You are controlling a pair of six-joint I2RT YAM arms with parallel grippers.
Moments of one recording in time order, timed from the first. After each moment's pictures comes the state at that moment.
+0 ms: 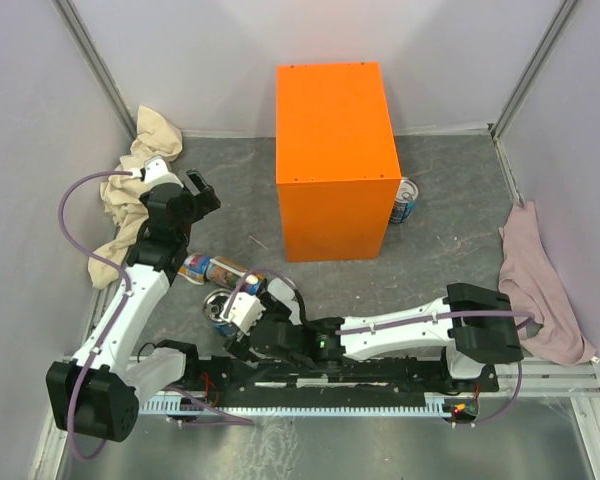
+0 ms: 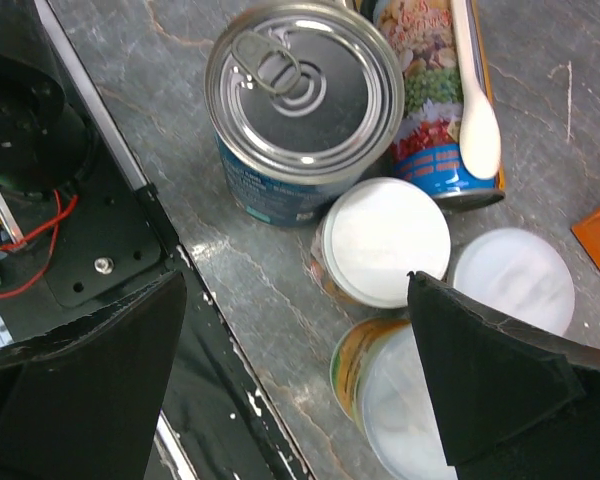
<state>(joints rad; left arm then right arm) -0.18 1.03 0.83 -0.14 -0.33 -0.45 1.55 1.67 1.07 0.04 0.52 0.18</state>
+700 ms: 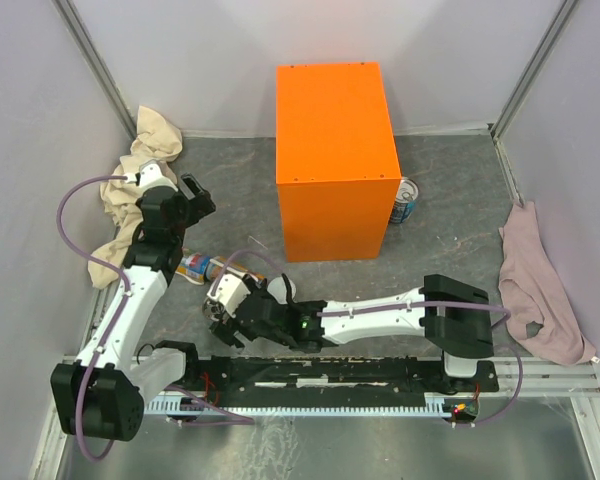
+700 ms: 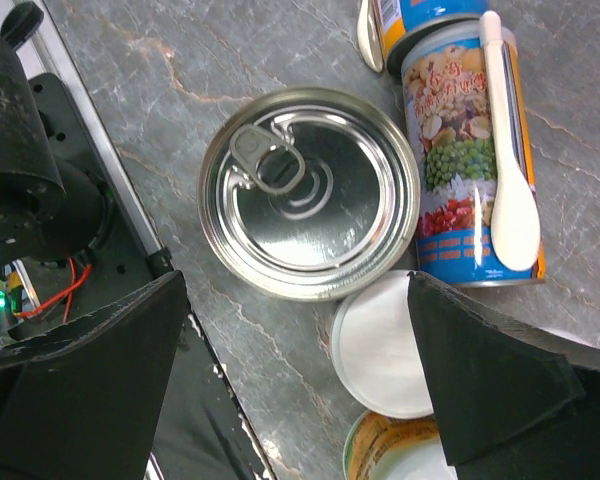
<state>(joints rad) -0.10 1.02 0.80 -0.14 -0.24 -0.45 1.44 1.80 1.18 0.10 0.34 0.17</state>
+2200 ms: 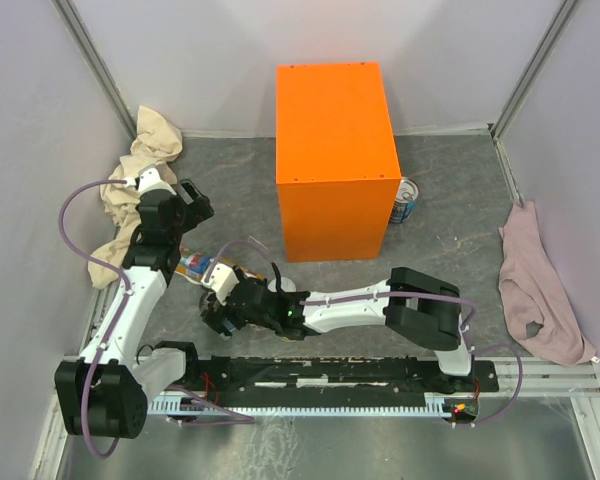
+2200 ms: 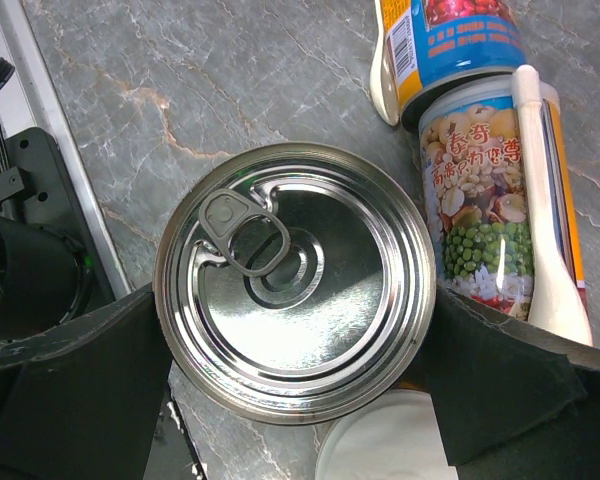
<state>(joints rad) -0.05 1.03 0.76 -0.14 -0.17 -0.45 1.35 1.97 1.25 0.27 0.21 0.16</state>
